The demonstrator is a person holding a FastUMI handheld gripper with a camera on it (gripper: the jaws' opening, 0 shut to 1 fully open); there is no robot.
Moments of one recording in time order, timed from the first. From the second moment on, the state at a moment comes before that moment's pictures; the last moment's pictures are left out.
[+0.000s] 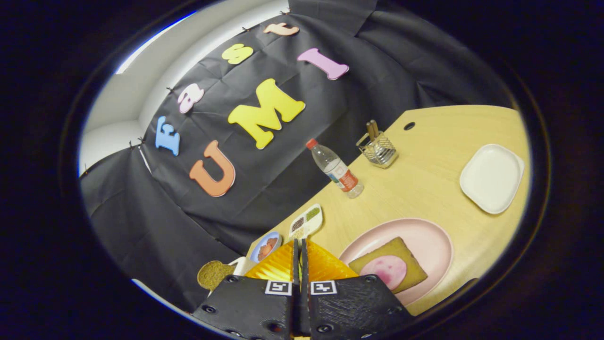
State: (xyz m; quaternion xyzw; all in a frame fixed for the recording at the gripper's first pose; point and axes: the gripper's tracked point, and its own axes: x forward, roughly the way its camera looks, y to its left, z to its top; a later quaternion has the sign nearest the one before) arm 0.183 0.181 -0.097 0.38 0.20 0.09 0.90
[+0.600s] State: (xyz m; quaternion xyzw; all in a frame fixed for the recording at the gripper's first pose) arm 0.186 0.122 -0.168 0.36 0.24 0.01 0.90
